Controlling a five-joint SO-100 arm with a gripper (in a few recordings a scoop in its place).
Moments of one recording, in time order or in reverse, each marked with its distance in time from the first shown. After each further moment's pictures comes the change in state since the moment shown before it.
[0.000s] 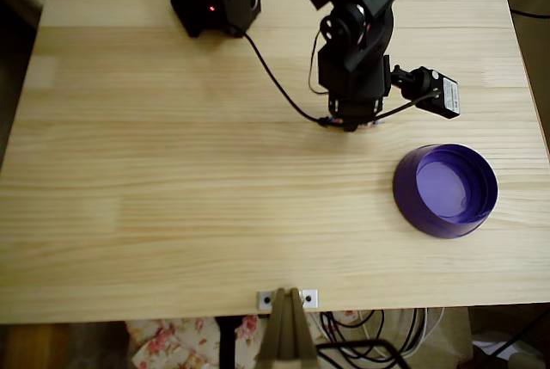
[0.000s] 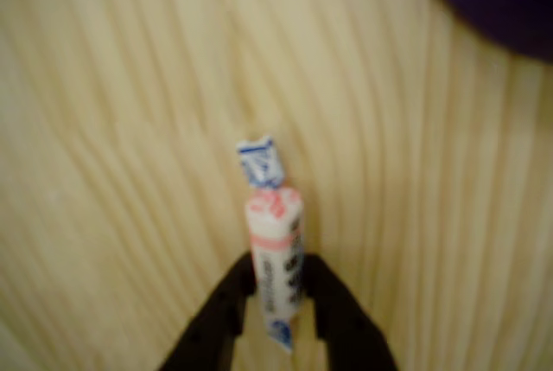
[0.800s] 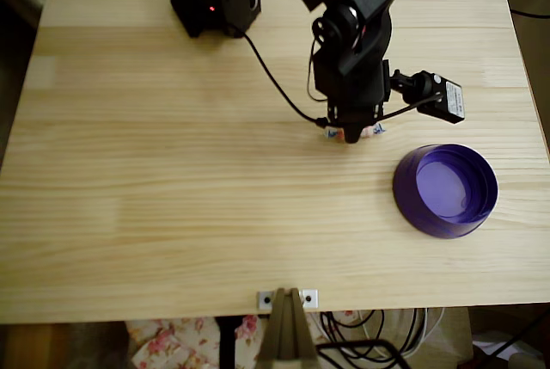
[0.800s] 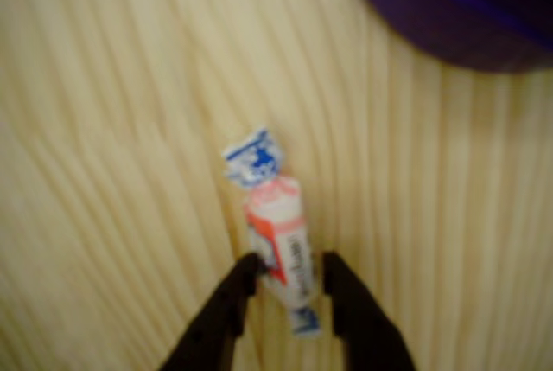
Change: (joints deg) arm 1.9 0.2 0.0 -3.3 -2.0
